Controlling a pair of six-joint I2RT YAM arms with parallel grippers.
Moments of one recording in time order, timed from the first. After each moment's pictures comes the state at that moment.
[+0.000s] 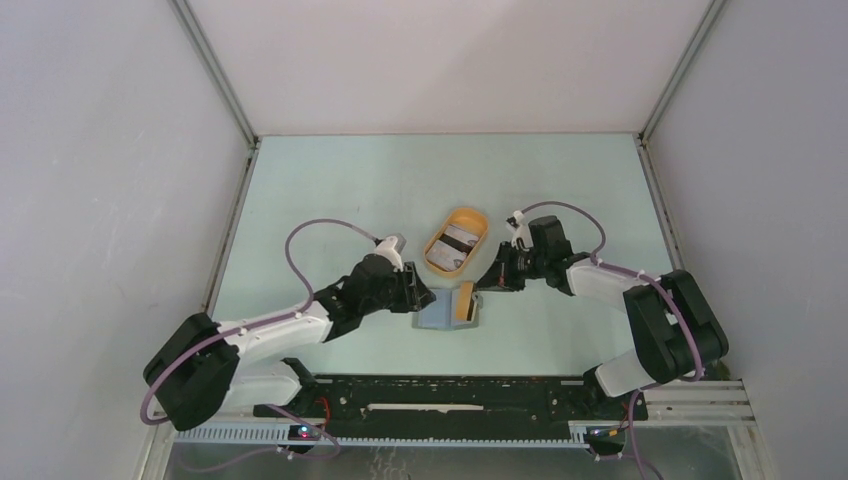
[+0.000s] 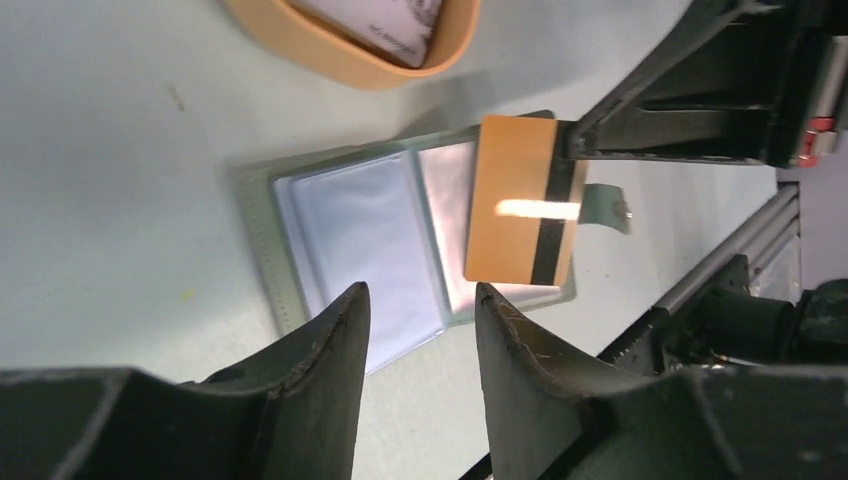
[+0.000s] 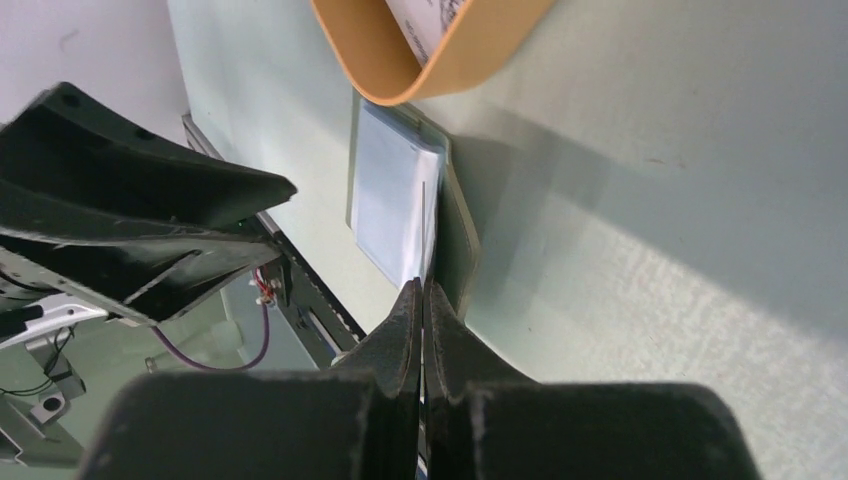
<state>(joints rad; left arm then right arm) -0.79 1.19 0.47 0.15 0.07 -0.75 0.38 1.49 0.64 0.02 -0.69 0.65</state>
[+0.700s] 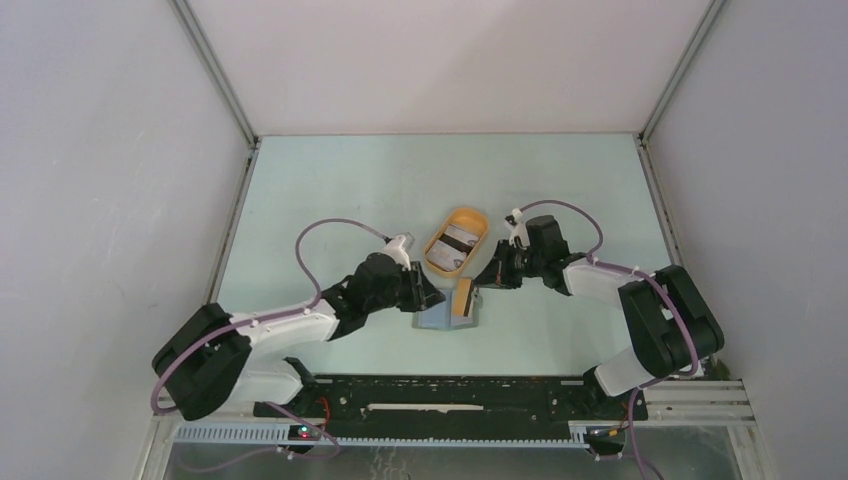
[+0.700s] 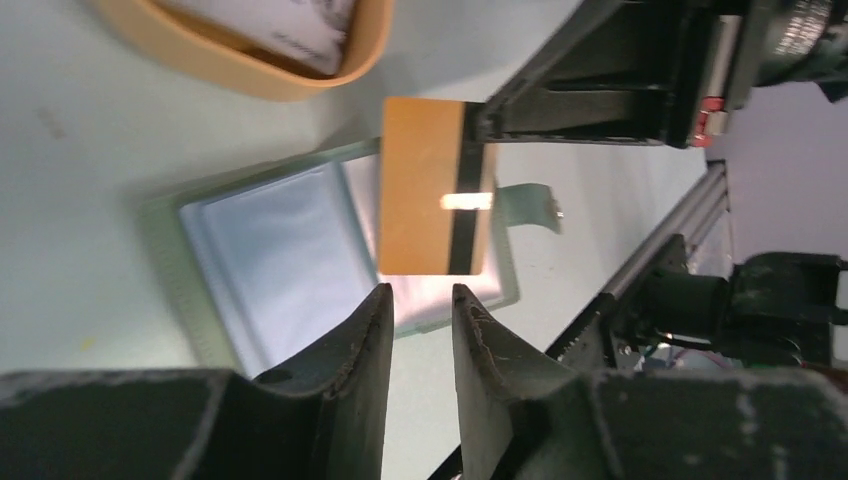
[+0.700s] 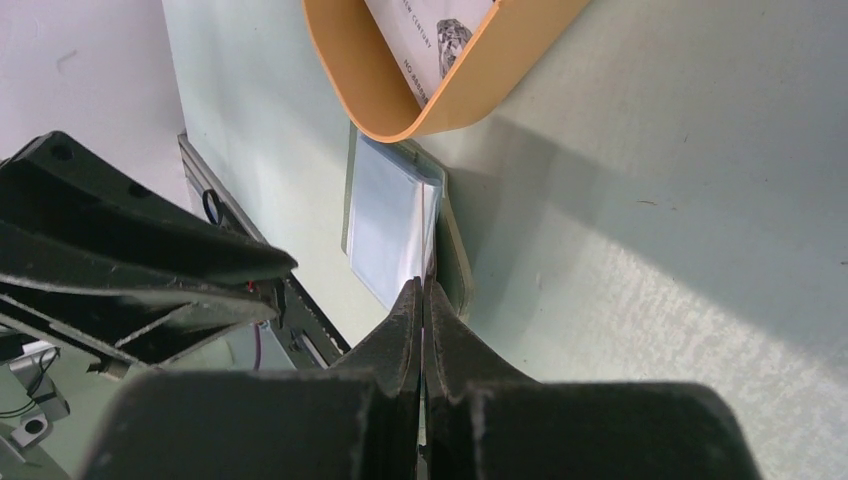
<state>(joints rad) -0.79 1.25 0.47 0.24 0.12 -0.79 0.39 1.52 0.64 0.11 -0.65 0.67</state>
